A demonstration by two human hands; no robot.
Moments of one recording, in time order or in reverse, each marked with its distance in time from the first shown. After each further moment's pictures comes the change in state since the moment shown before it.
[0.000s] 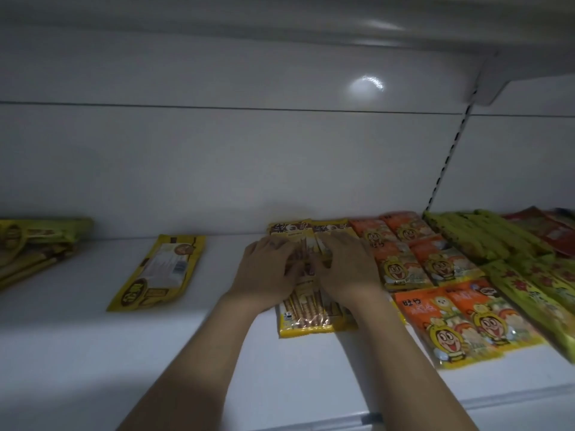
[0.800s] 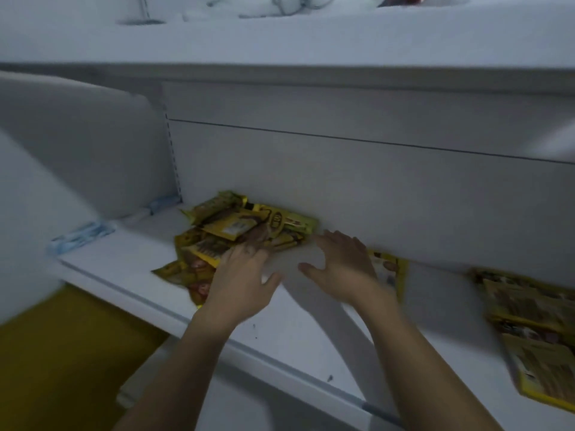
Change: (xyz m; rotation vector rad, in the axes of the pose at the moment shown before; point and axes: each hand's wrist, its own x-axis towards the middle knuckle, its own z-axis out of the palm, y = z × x) left_hand -0.241 -0.193 -0.193 0.306 0.206 -0.566; right_hand -0.025 -0.326 0.053 0.020 -0.269 -0.593
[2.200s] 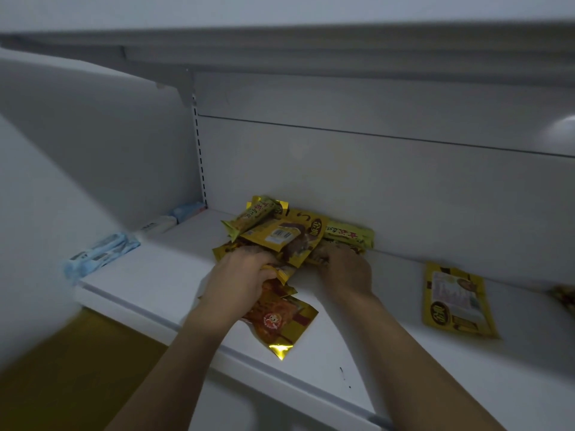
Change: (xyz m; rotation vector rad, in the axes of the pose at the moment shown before) left_hand 0.043 -0.138 -0.003 -0.127 0.086 0.098; right_hand 0.117 -0.070 0.105 0.004 0.276 0.201
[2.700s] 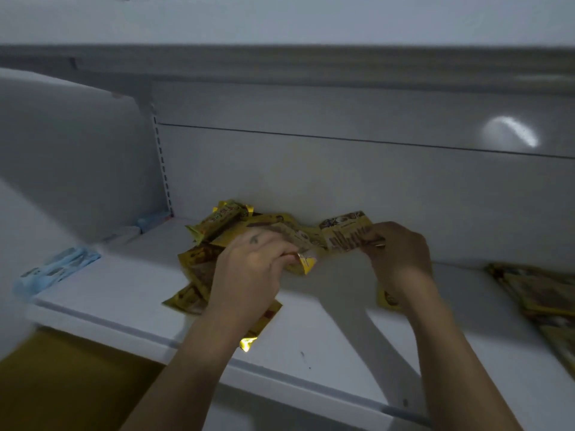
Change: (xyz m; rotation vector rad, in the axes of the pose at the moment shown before) left_hand -0.007 0.082 -0.011 -0.229 0.506 0.399; right_hand -0.057 0.067 -0.131 0.352 0.249 0.169
